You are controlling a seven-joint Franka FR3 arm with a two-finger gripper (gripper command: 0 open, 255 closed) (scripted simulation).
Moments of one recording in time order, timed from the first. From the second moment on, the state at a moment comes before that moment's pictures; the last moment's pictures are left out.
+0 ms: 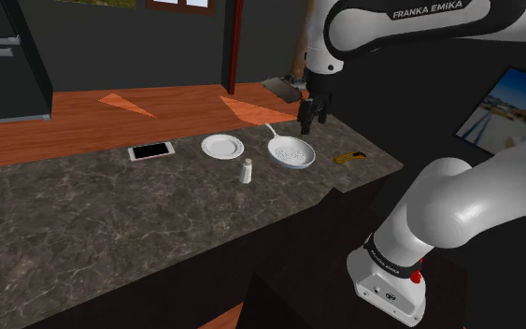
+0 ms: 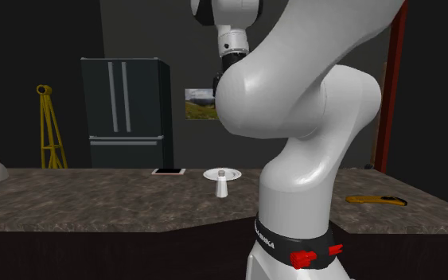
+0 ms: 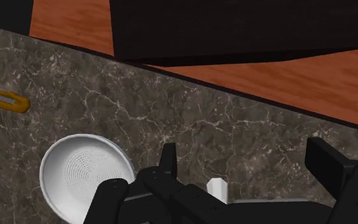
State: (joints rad) arm 0.01 -0.56 -0.05 -2.50 -0.11 1.80 -0.01
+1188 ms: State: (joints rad) arm 0.02 0.13 -0.07 -2.28 -0.10 2.31 -0.06
